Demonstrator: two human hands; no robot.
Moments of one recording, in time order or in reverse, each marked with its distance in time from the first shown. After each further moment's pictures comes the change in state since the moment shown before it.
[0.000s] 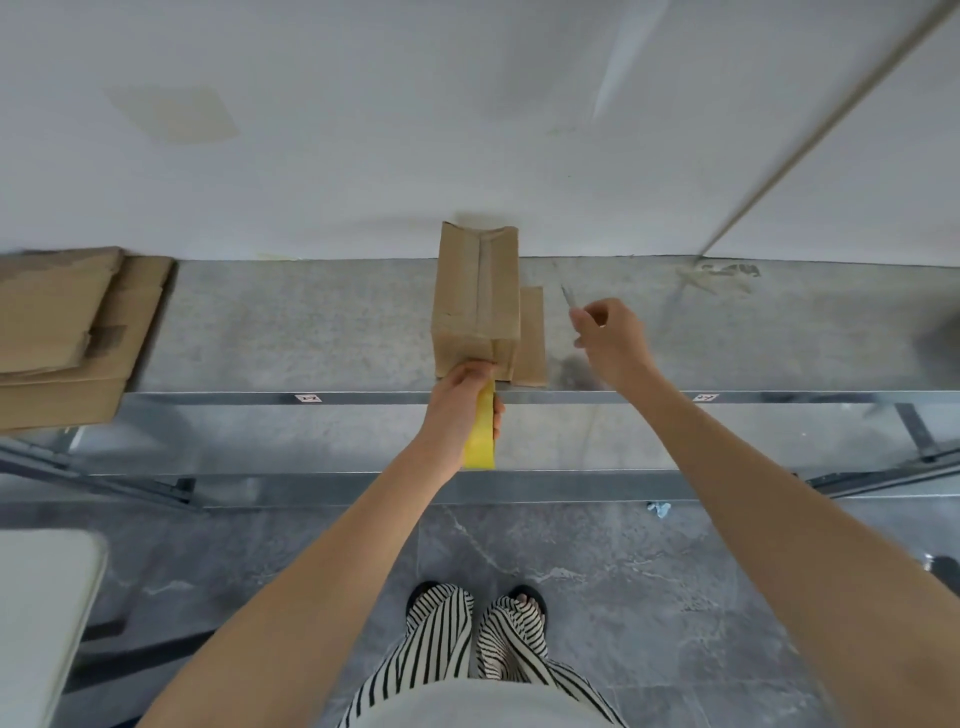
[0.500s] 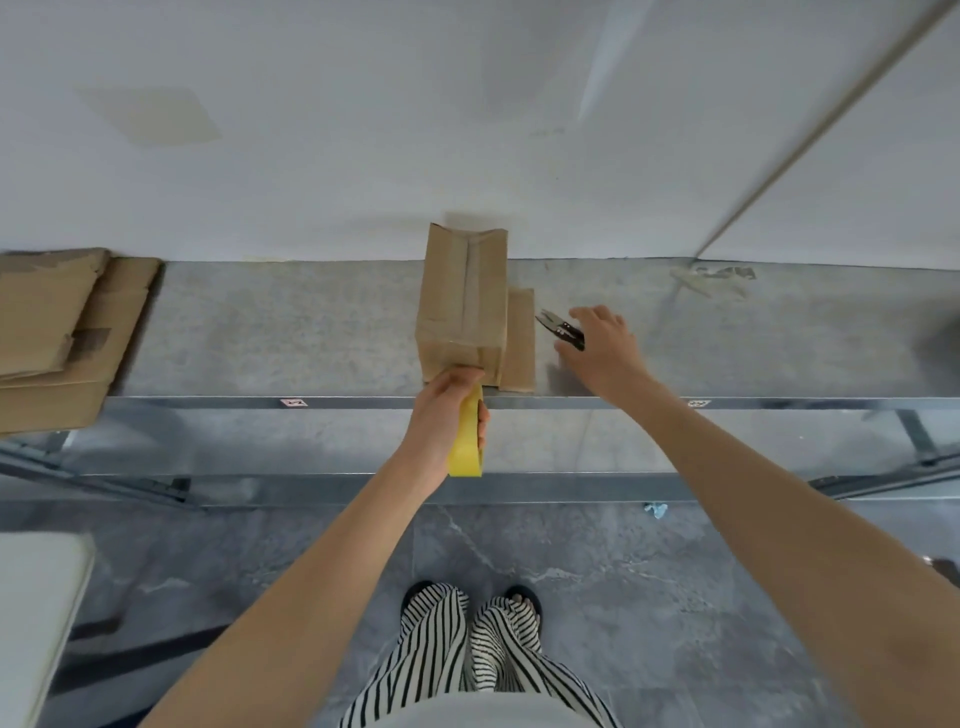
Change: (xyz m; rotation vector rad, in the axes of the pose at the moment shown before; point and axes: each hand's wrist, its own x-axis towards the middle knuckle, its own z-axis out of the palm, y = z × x) left_hand -0.006 0.001 0.001 -0.026 0.018 0.004; right_hand 0.016 0.019 -0.003 -0.578 -0.135 -0.193
